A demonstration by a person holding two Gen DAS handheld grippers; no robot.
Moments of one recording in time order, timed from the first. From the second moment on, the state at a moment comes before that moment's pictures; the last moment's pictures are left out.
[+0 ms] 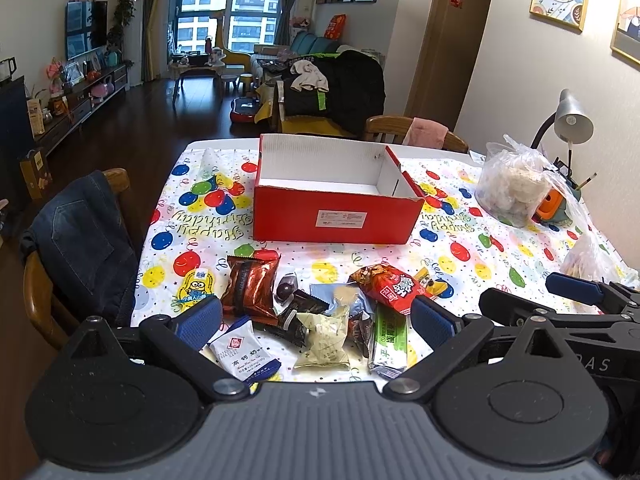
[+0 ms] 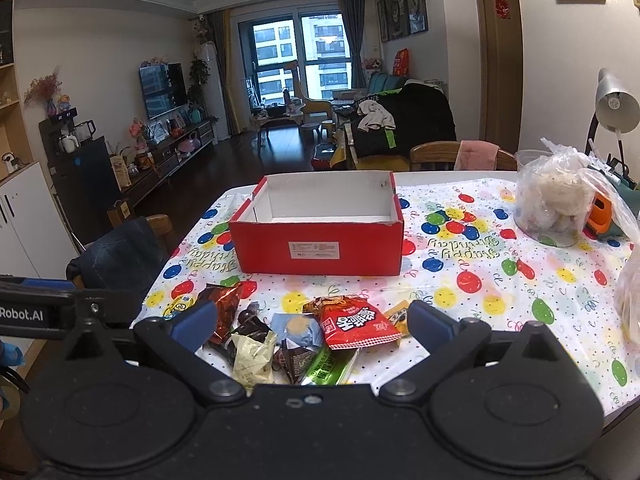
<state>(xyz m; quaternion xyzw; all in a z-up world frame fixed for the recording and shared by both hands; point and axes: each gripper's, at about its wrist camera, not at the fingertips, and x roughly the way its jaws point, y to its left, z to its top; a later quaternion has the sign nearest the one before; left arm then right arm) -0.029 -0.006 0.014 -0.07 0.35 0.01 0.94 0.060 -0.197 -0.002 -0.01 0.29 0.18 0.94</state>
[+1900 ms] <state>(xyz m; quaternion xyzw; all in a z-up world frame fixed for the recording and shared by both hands) 0.119 0.076 -0.077 -0.12 0.48 0.01 0.87 0.265 -0.181 -0.117 -0.07 0.48 0.24 0.84</state>
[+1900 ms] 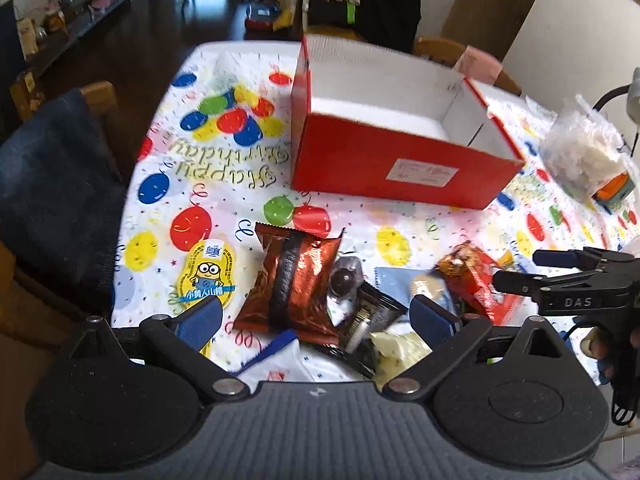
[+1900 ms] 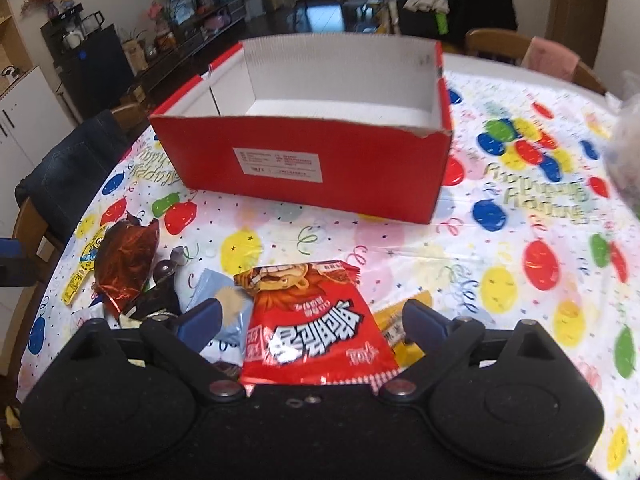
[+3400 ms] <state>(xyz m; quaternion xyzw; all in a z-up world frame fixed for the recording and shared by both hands) 0.169 0.090 -0.139 -0.16 0.54 0.05 0.82 0.289 -0.177 -0.147 -0.06 0.51 0.27 0.81</state>
